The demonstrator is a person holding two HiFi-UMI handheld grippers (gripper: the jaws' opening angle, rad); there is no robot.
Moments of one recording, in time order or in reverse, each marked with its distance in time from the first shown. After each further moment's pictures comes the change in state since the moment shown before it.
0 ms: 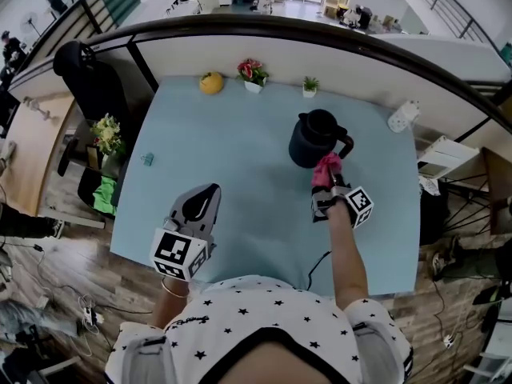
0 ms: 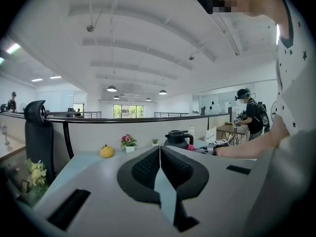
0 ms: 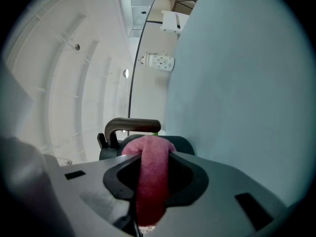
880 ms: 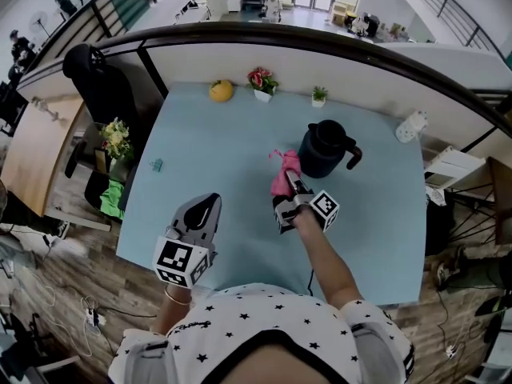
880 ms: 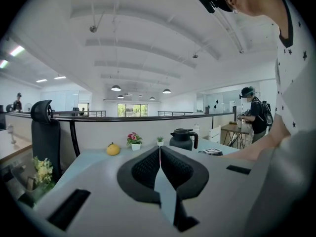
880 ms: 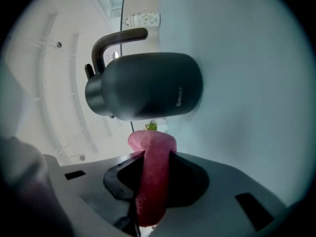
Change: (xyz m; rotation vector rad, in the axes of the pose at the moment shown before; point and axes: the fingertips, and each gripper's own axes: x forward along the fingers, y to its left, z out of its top) left arm -0.010 0.016 -0.008 -0.017 0.013 0.049; right arm 0.036 0.008 -0.162 0.153 0.272 0.055
